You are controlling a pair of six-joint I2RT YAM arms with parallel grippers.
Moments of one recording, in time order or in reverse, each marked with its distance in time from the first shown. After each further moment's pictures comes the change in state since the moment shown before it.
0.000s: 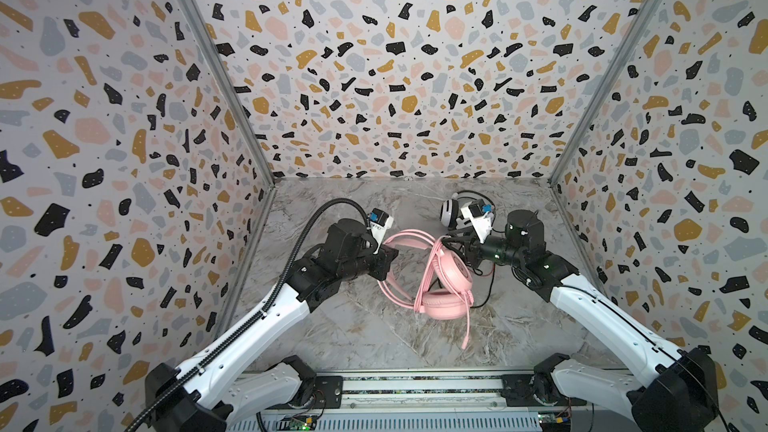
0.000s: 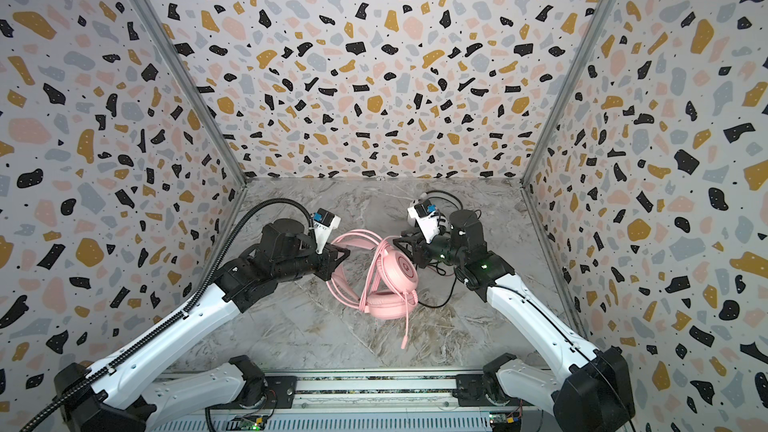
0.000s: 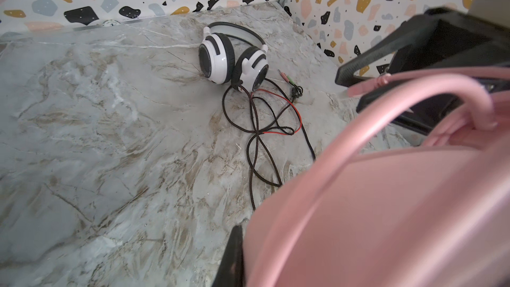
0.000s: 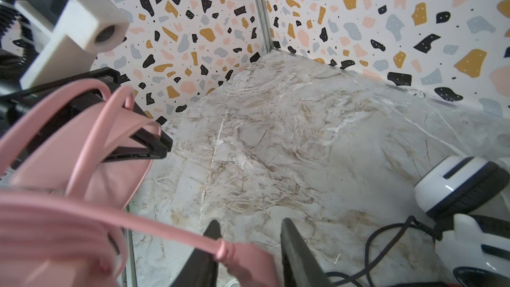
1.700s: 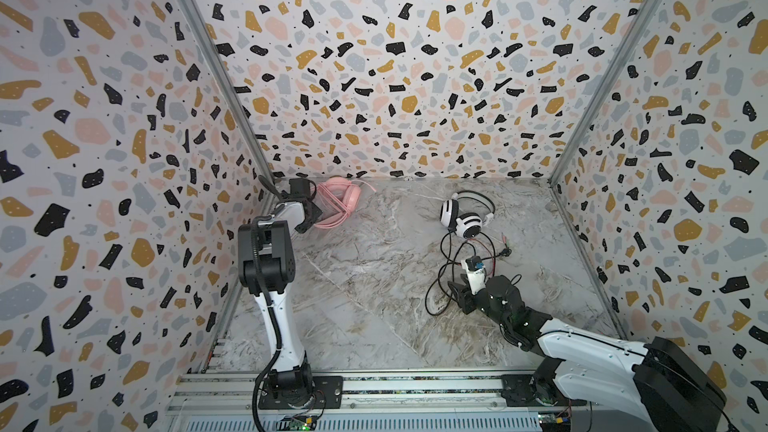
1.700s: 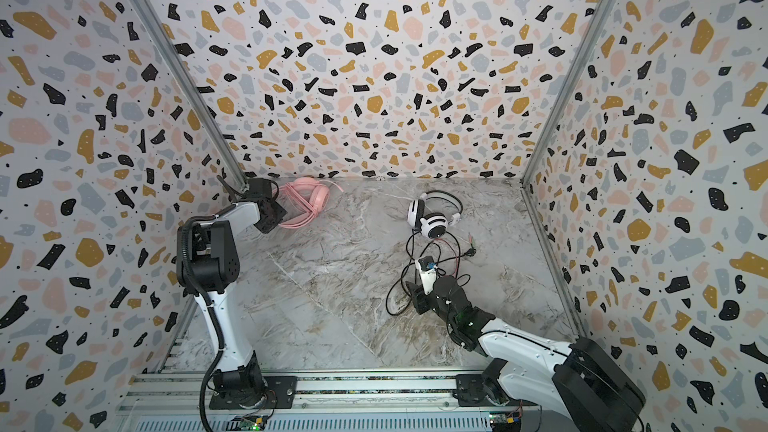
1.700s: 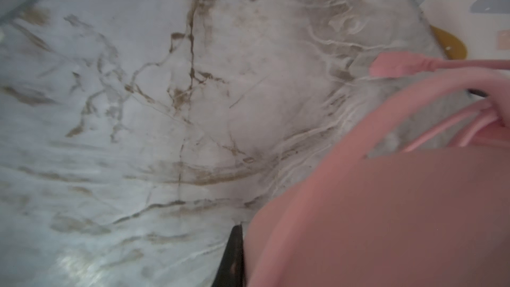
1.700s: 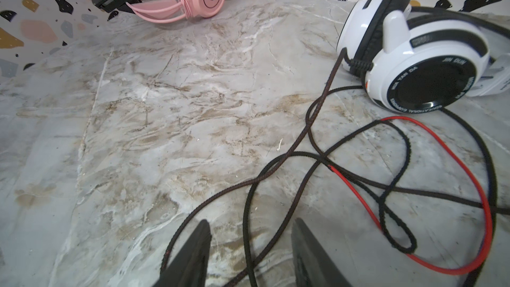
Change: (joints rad) left arm 0.692 1.110 0.588 0.076 -0.353 -0.475; right arm 0.287 -0.034 -0.584 0.446 0.683 0.102
